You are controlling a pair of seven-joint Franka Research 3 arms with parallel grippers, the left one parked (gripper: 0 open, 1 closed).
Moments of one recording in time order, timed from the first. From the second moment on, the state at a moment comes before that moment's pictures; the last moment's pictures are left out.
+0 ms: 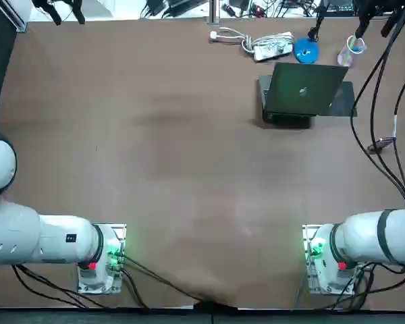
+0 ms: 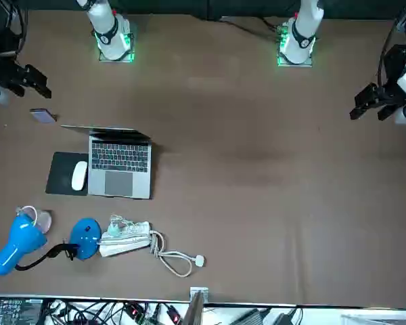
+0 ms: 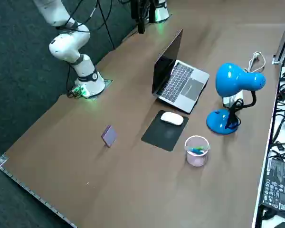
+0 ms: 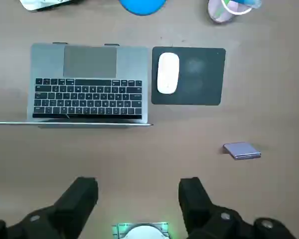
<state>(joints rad) 0.00 -0.09 -0.01 -1.70 -0.04 1.51 0.02</state>
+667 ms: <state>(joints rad) 0.01 -0.08 0.00 -1.69 -0.03 1.51 0.02</state>
